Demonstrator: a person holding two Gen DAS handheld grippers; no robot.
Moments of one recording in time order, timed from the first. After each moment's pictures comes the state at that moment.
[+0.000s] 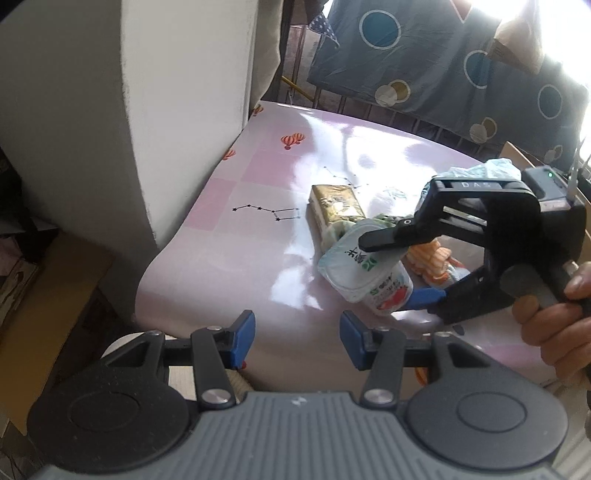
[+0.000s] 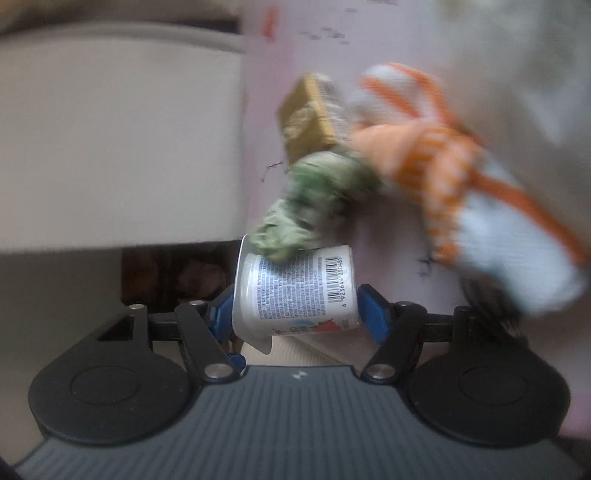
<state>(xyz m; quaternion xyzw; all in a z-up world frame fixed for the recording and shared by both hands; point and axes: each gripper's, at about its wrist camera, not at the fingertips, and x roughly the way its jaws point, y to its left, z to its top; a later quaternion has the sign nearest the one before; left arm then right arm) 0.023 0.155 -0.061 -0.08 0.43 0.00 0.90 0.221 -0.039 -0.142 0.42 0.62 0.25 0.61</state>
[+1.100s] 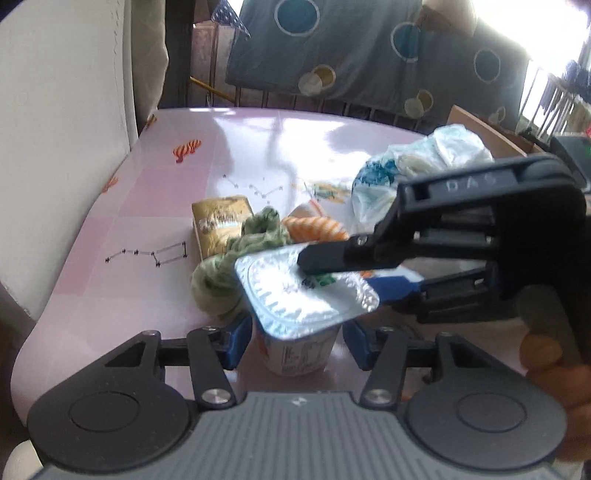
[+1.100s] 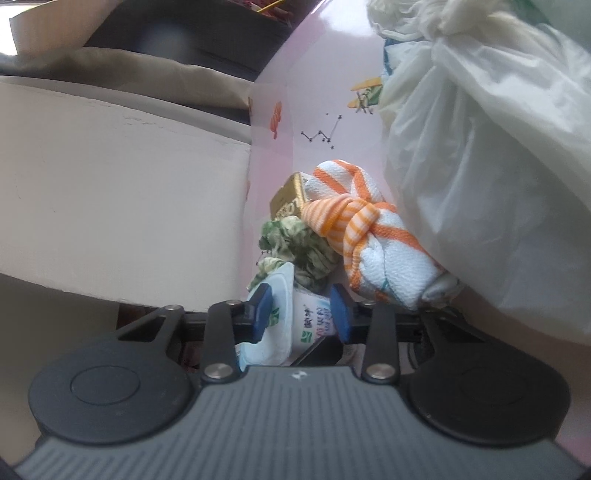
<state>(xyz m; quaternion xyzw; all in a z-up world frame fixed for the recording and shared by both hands) 0.100 0.098 -0.102 -0.03 0.41 -0.11 0.90 0.200 -0.078 -0.125 0.41 0.50 0.23 0.72</state>
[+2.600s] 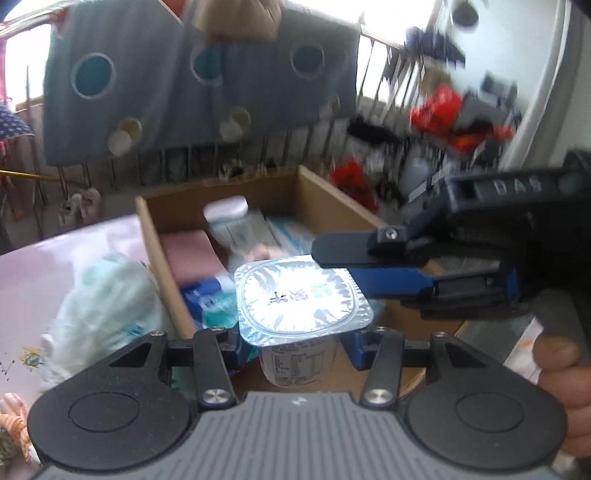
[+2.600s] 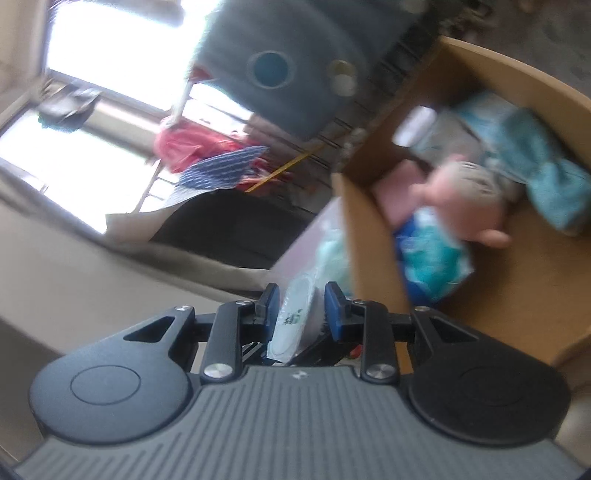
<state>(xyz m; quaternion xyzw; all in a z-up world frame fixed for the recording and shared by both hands) 0.116 -0.218 0.021 0.05 0.38 -0.33 0.87 0.110 -0.423 0.032 0.49 0.35 0.13 0.79</state>
